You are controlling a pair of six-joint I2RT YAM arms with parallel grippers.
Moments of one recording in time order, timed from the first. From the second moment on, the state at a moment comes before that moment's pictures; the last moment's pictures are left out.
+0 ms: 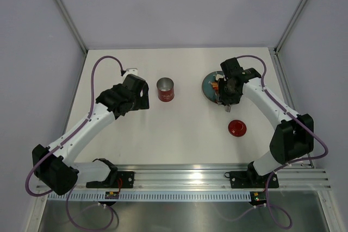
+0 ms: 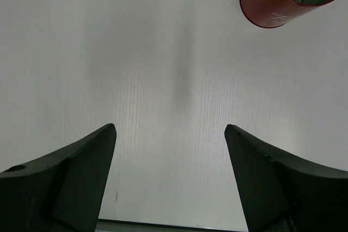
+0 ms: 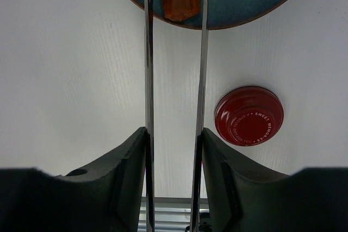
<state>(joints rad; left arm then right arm) -0.57 1.23 1.13 -0.86 -0.43 -0.52 0.35 1.55 1.34 -0.95 0.08 0.40</state>
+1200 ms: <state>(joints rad) -0.21 1.94 1.45 -0.56 0.09 -0.65 0.35 1.51 1.27 -0.91 0.04 0.41</state>
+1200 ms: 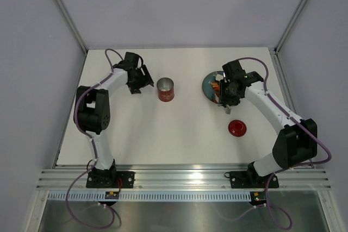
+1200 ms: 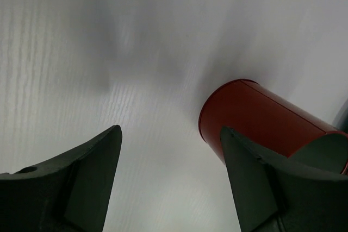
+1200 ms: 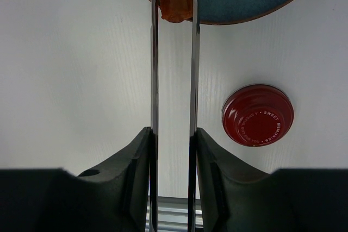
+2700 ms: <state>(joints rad) -0.49 2.17 1.65 -0.55 0.21 -0.62 0.35 1.47 1.34 -0.93 0.07 0.41</state>
